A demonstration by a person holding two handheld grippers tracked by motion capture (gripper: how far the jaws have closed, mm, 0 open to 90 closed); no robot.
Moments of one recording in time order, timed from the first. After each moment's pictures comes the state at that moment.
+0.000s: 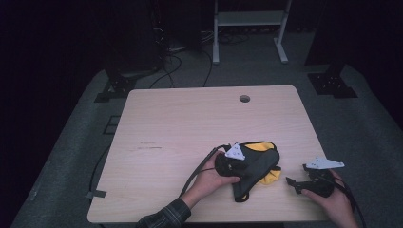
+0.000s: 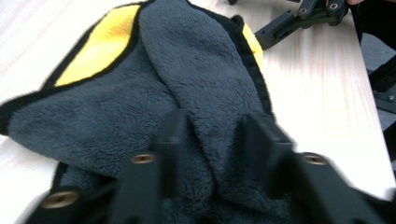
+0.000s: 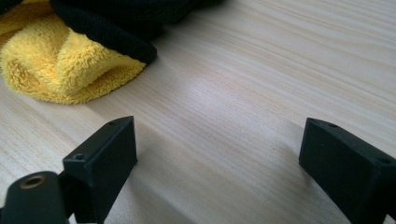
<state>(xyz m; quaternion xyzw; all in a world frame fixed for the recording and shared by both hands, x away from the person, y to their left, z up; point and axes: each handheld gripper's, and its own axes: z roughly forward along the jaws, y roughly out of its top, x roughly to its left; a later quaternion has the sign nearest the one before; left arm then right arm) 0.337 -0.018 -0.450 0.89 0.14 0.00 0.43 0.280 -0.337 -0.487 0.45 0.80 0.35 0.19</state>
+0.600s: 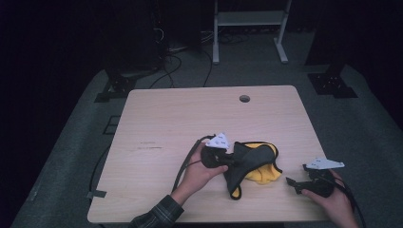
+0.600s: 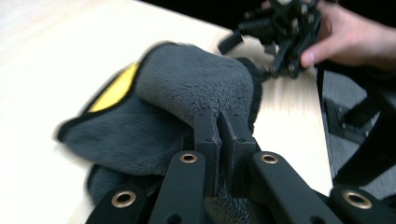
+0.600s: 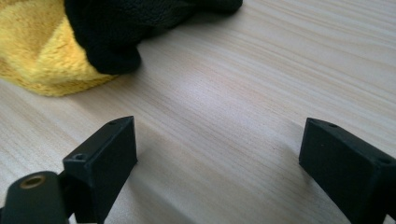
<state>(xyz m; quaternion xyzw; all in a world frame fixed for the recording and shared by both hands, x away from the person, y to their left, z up) 0.340 0.030 -0.402 0.85 0.17 0.00 0.50 0.280 -0.338 -0.487 0.45 0.80 0.35 0.19</state>
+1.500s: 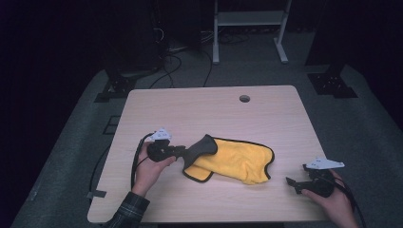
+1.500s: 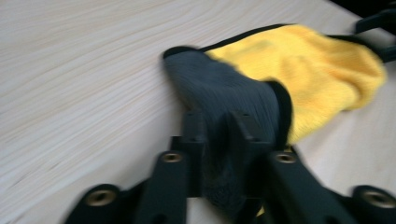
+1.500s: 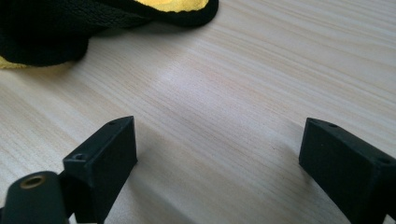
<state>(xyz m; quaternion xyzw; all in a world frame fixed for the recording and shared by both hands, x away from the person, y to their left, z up) 0.362 0.180 -0.426 0.82 0.35 0.08 0.44 0.280 -0.338 -0.487 0.45 0.80 0.35 0.19</state>
